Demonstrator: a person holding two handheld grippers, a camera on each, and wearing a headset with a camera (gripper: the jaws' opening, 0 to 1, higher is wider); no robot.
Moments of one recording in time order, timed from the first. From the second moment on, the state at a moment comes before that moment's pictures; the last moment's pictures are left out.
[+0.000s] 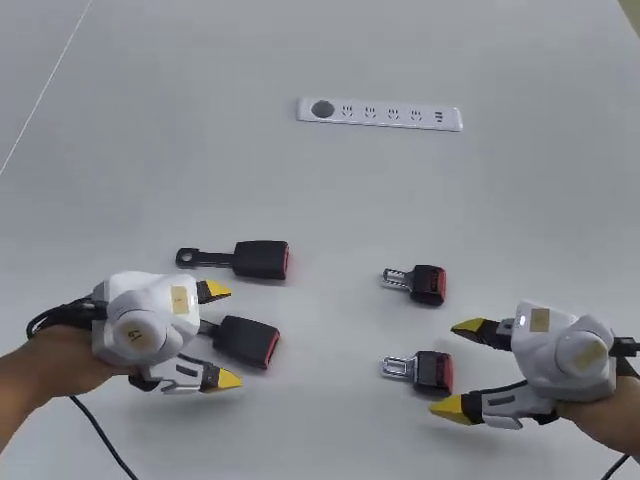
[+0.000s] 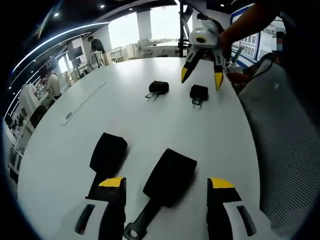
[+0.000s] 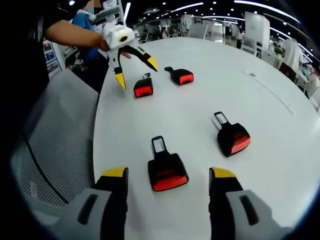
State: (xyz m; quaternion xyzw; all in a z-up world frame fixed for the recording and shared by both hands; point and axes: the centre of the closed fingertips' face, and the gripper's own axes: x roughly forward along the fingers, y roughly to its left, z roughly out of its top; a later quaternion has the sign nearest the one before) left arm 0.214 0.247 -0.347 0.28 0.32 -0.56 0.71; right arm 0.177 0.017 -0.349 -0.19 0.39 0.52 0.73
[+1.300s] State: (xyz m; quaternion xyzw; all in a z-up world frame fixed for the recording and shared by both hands) left arm 0.213 0.251 -0.374 0.33 0.34 -0.60 0.64; right arm 0.171 0.021 -0.369 -0.27 0.42 0.55 0.67
